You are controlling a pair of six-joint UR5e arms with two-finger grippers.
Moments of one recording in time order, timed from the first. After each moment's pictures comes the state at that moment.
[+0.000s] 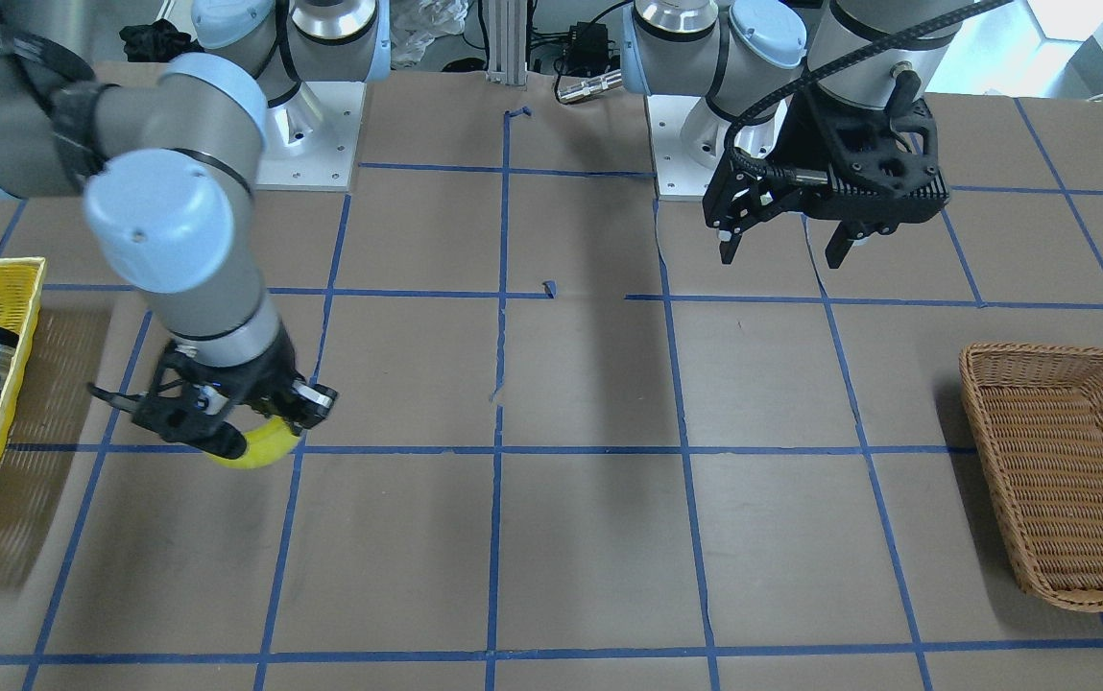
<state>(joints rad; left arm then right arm) -1.58 -1.58 -1.52 -1.52 1.59 0.02 1.69 -1.22 1.60 -1.97 -1.60 0.50</state>
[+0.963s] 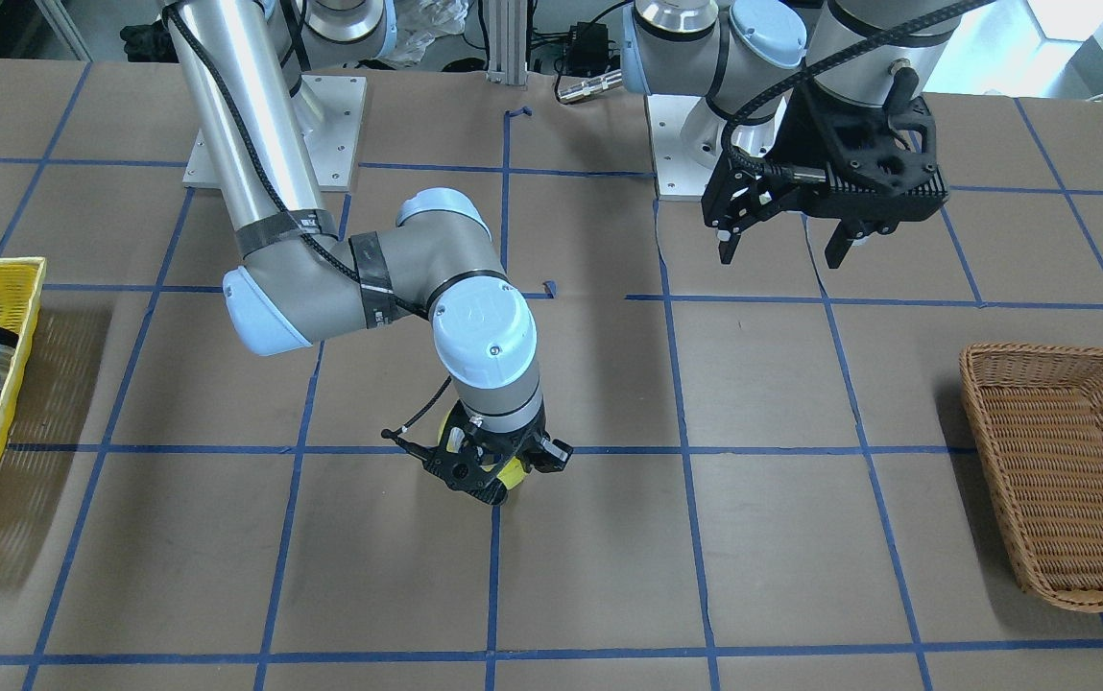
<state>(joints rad) -1.59 -1.58 -1.52 -1.52 1.59 0.02 1.94 -0.96 1.48 -2.11 -1.46 0.89</state>
